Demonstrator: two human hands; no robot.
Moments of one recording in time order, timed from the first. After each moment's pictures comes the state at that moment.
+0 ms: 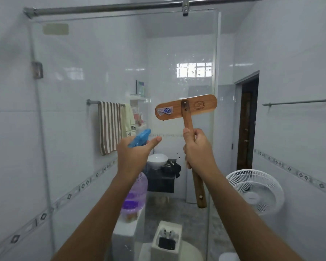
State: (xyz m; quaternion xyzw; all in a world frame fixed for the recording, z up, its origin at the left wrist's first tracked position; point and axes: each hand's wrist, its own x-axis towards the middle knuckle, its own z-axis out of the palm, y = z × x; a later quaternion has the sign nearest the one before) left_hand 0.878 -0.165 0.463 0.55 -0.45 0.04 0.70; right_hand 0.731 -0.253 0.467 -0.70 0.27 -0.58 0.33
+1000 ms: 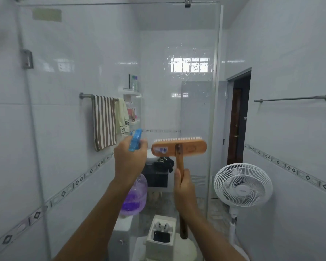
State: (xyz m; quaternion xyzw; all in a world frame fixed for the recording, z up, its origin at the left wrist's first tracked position) left_hand 0.907 -0.177 0.433 0.57 -0.45 0.11 0.68; right_hand 0.773 -0.250 0.330 -0.69 0.33 -0.55 0.34
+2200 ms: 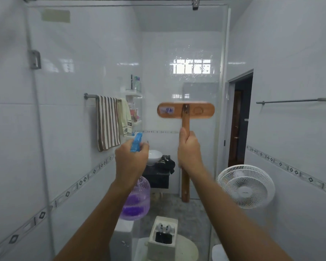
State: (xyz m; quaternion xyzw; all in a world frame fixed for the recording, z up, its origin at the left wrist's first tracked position) left_hand 0.924 -0.169 0.430 0.59 -0.43 0.09 0.67; right_hand 0.794 -0.262 0.446 -0.68 0.34 -0.58 0.29
